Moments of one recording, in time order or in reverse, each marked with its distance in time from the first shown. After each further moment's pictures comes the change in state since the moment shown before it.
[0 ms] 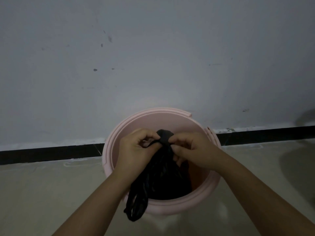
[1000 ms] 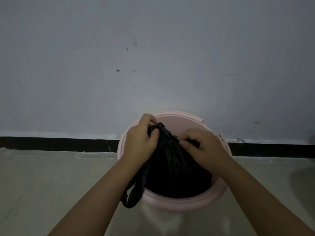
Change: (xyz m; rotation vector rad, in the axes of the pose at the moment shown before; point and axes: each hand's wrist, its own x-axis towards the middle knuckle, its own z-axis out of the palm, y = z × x) left_hand 0.013 0.015 -0.021 0.263 0.074 0.024; right_hand 0.011 -0.012 0.010 -0.290 0.253 -0.308
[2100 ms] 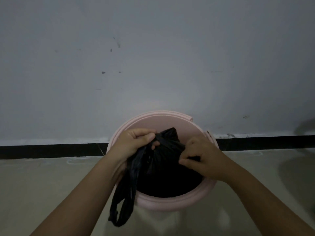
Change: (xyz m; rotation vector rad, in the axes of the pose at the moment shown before) left_hand 0.003 -0.001 0.001 -0.838 -0.401 -0.550; right_hand -0.027 0.016 -0.024 -0.195 -0.205 -0.131
